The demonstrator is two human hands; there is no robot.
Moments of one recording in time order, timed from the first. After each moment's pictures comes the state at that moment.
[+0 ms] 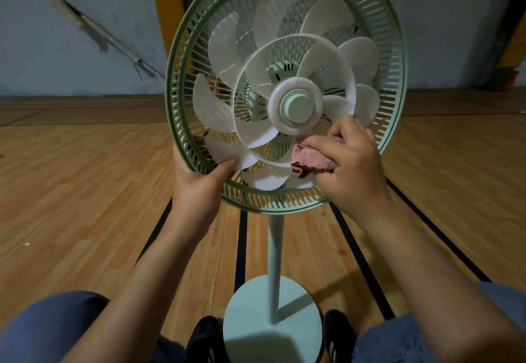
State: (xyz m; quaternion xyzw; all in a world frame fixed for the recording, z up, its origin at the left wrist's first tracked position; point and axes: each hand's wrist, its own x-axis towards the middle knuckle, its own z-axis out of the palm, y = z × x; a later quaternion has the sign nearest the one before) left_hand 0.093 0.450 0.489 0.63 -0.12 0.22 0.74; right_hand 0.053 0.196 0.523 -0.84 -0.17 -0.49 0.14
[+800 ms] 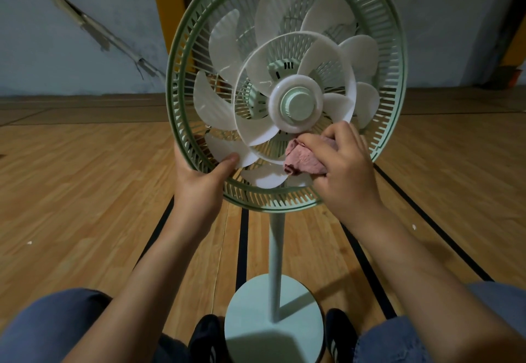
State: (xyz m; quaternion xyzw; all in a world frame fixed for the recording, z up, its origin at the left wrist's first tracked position) left_hand 0.094 0.449 0.489 0.62 -0.11 0.22 0.74; right_hand 0.057 0.204 0.511 -0.86 -0.15 -0.48 0.12
